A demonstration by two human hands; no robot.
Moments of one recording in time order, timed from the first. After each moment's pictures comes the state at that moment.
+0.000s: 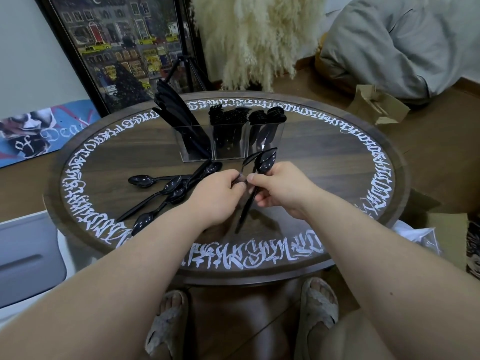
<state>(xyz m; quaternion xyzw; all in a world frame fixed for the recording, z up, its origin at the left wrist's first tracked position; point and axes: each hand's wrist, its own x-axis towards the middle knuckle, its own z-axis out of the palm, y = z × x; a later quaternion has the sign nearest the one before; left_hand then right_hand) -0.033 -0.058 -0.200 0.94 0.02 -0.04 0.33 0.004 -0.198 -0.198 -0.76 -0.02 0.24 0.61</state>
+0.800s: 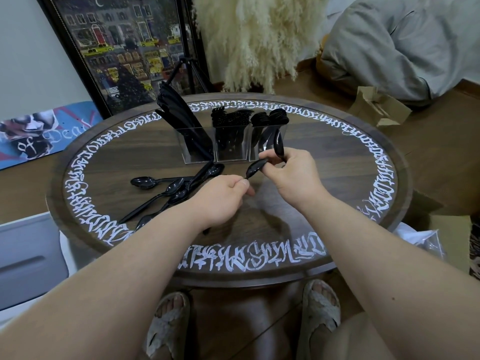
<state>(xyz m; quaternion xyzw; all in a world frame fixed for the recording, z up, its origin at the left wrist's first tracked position) -0.040 -0.056 -0.190 0.90 0.02 -0.10 0.43 0.014 -0.203 -0.197 -0.85 -0.06 -0.02 0.52</state>
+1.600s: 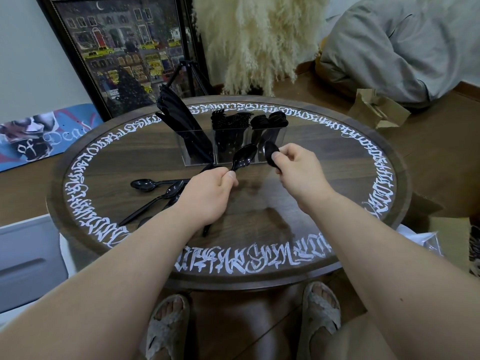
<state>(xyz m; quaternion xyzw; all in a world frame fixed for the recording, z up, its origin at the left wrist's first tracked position) -0.034 -0.040 -0.196 0.93 0.05 0.00 0.36 0.017 -0.209 -0.188 -0.82 -0.01 0.02 0.57</state>
